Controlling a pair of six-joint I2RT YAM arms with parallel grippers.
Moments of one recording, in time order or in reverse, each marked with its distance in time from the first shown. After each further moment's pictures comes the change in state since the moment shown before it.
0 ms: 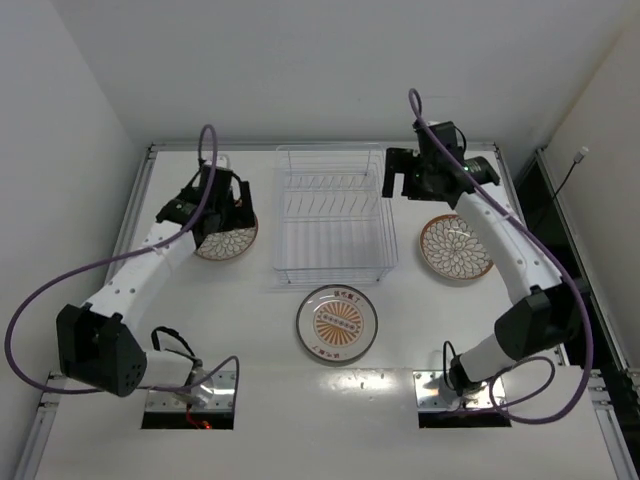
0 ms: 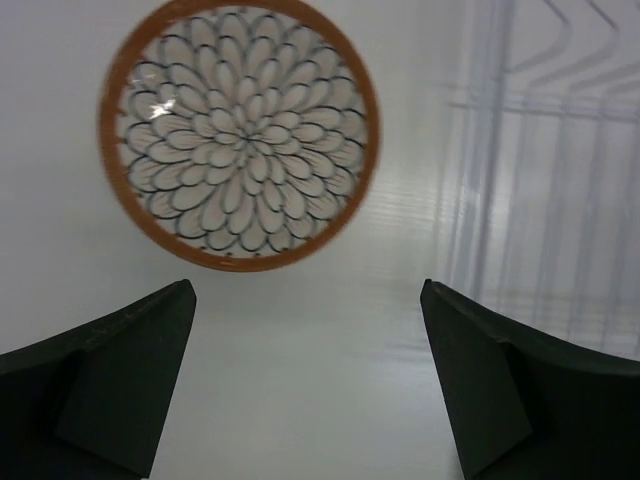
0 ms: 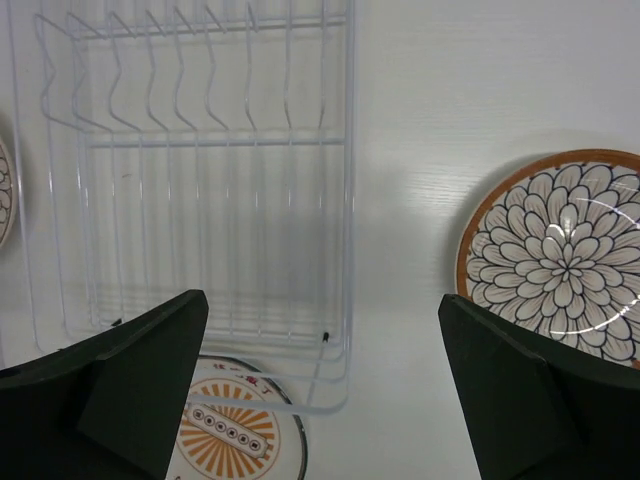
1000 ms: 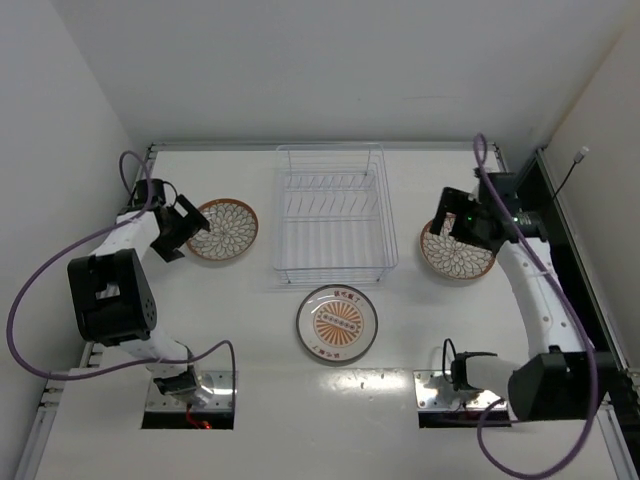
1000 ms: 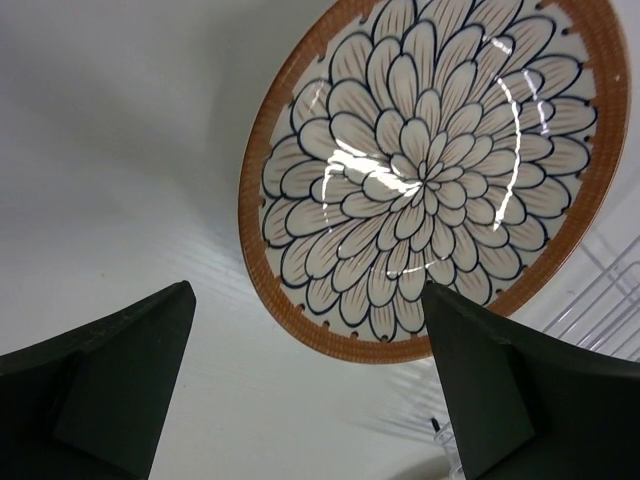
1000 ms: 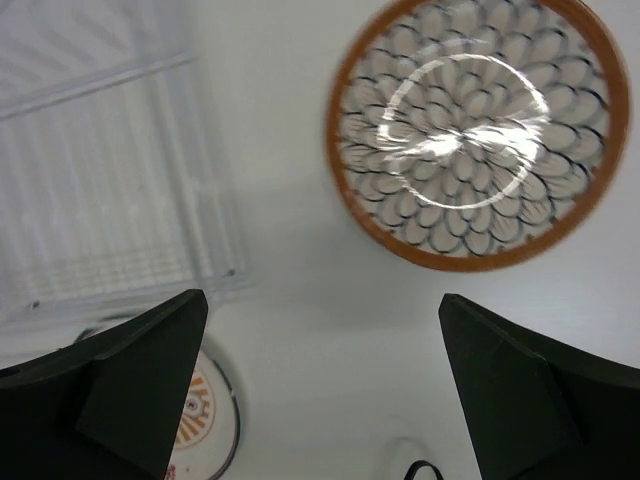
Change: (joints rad) left arm 0.589 0.317 -0.058 0.122 0.359 -0.267; right arm -0.253 -0.393 -0.434 0.022 -0.095 -0.042
